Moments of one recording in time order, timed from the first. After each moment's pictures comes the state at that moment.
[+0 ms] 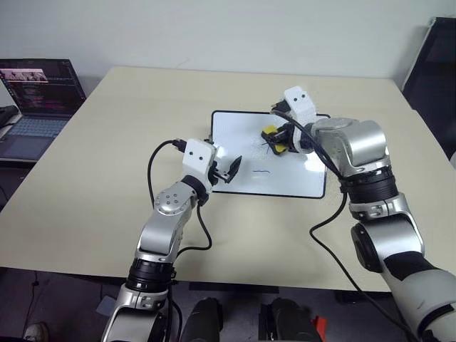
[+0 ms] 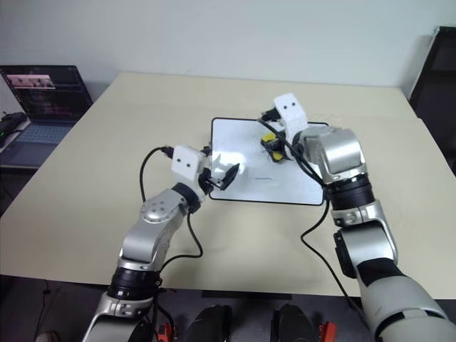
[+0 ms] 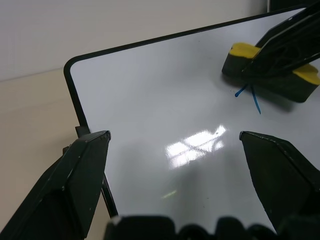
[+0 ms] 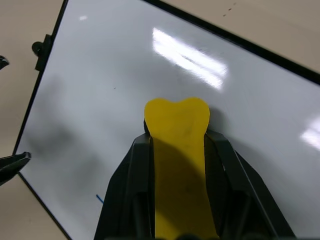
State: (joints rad) left arm -0.43 0.23 -0.07 -0.11 -0.11 0.36 -0.32; right arm -1.09 -0.31 0.11 0.25 0.14 1.10 0.50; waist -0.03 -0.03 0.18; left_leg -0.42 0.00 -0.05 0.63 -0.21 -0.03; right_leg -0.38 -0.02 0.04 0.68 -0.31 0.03
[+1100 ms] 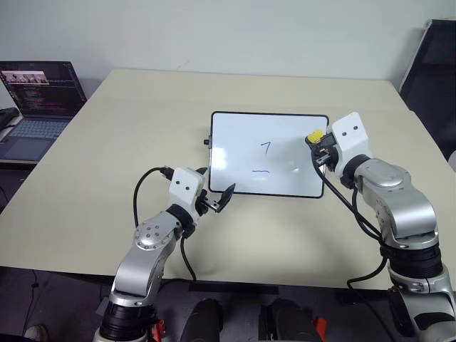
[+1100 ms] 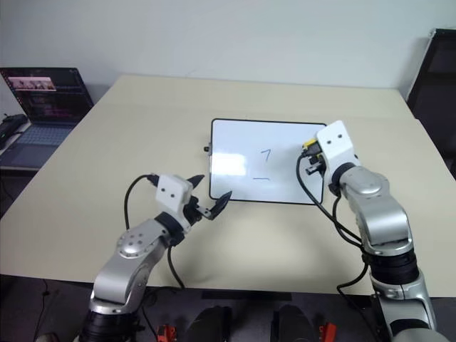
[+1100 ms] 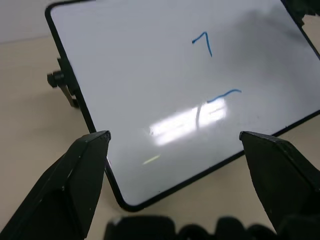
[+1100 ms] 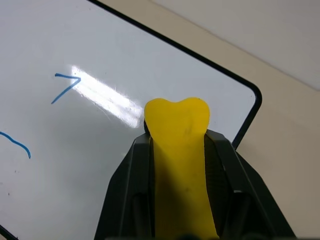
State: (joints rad) left arm -0.16 0.31 -0.06 -0.39 -0.17 0.45 -0.38; right arm -0.56 -0.47 0.03 -0.37 0.08 0.93 0.32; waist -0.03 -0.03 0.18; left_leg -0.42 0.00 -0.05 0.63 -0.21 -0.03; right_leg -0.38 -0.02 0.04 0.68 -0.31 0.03
